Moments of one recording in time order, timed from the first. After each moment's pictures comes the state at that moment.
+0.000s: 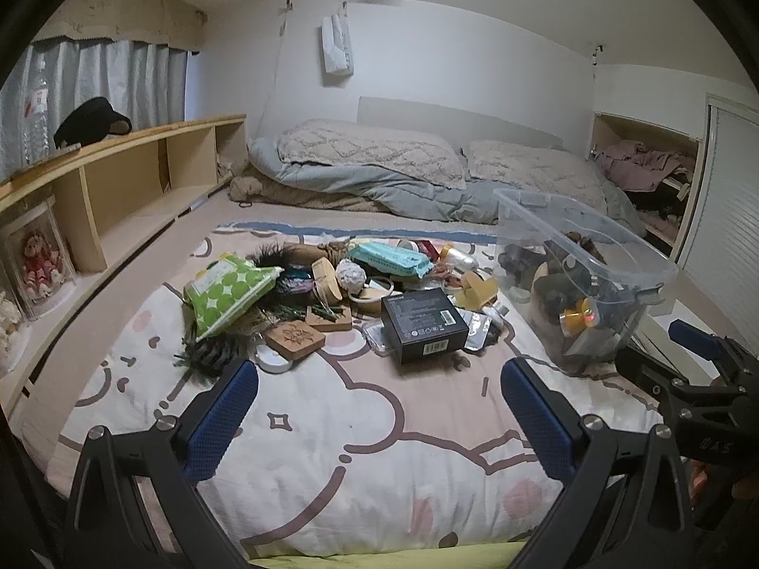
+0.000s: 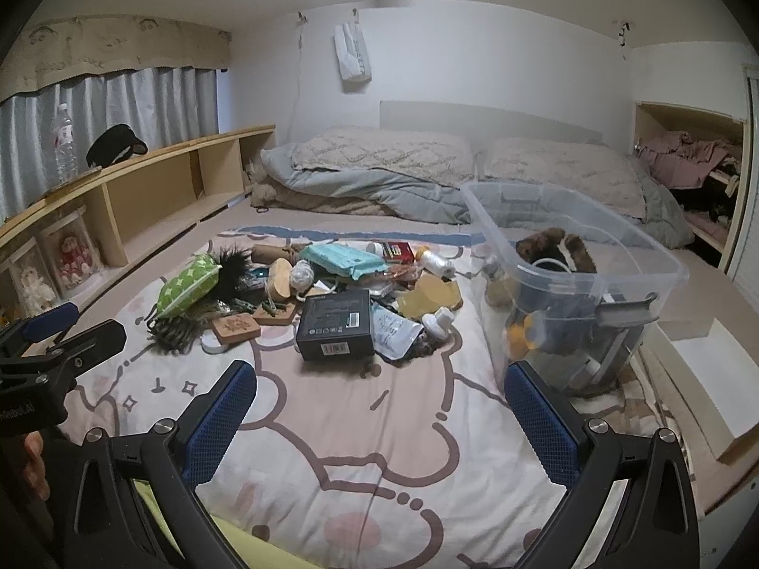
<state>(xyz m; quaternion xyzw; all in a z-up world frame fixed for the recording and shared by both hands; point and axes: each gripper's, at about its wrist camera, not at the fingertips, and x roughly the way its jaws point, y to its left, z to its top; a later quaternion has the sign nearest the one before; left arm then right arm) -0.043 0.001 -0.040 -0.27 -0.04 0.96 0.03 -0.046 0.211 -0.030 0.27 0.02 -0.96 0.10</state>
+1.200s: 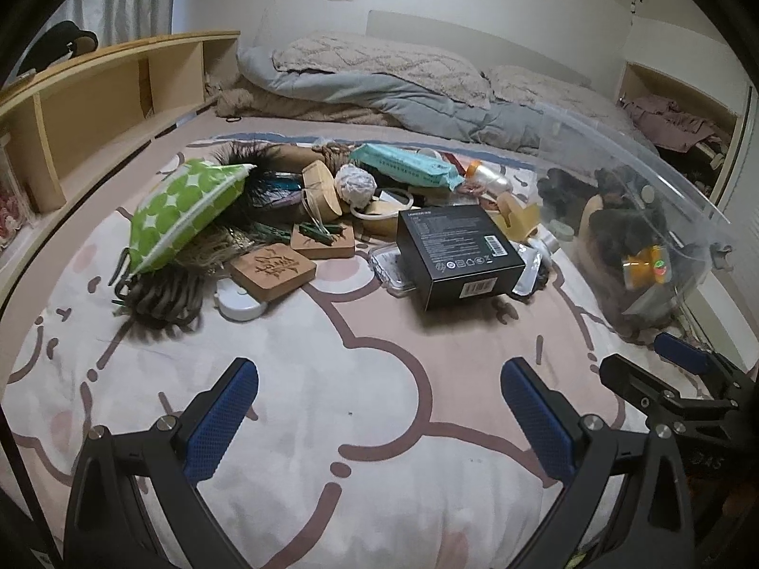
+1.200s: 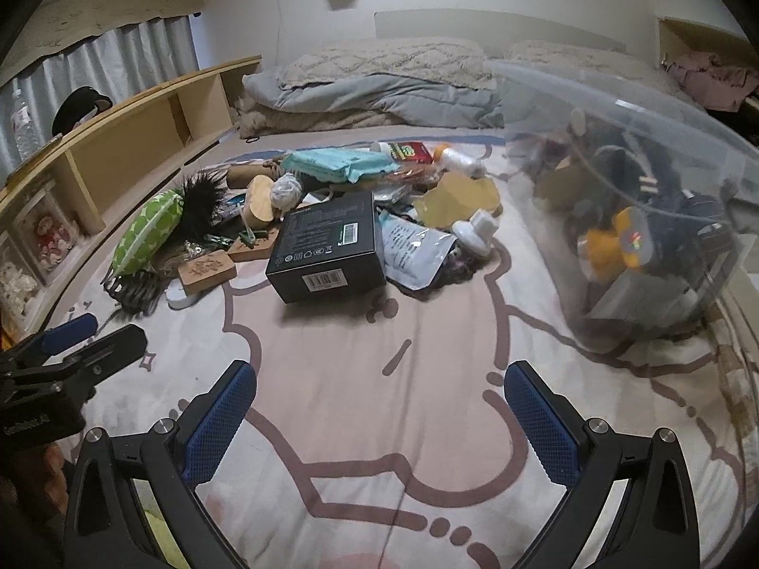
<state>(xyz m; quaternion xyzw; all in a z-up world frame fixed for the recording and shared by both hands) -0.142 0.004 -0.135 -0.38 -0.05 0.92 0.02 -0.140 0.195 -0.131 0.39 -0.02 -0.91 0.13</state>
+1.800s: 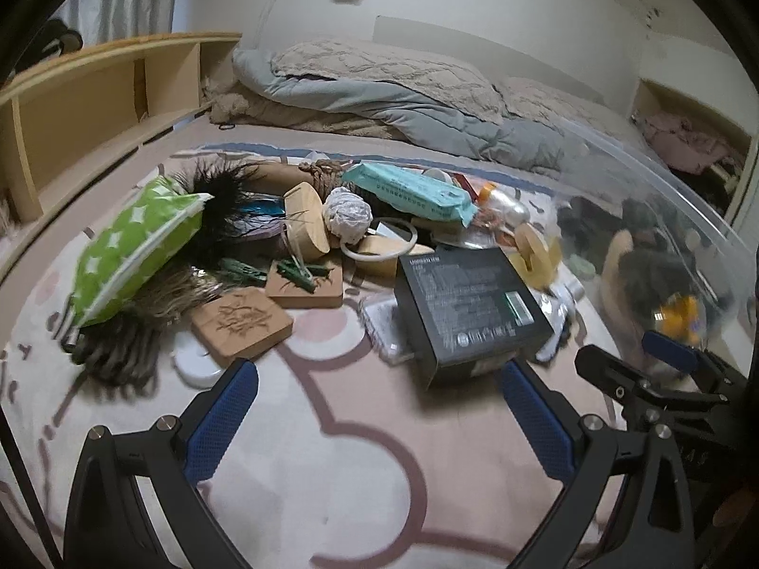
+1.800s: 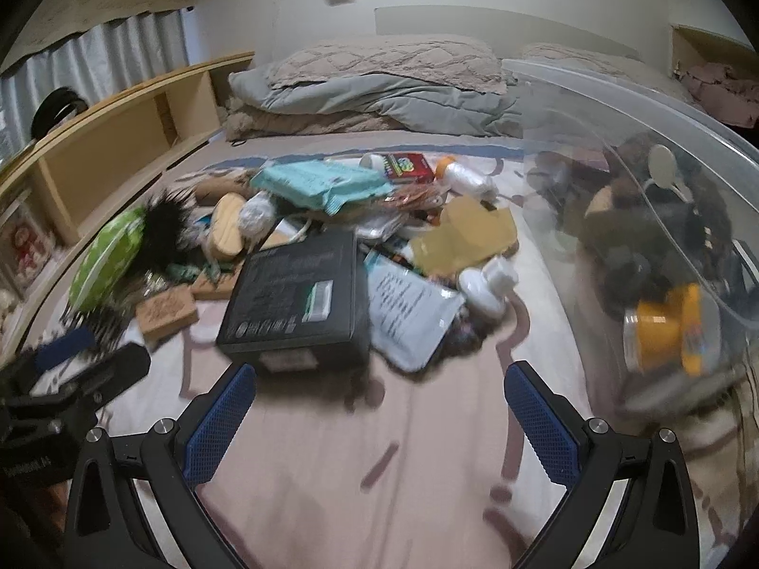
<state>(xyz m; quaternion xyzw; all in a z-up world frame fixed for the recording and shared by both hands) -0.218 0.012 -0.149 -0.36 -0.07 0.93 0.01 -0.230 0.184 -0.140 0.38 -0.01 -0.92 0.12</state>
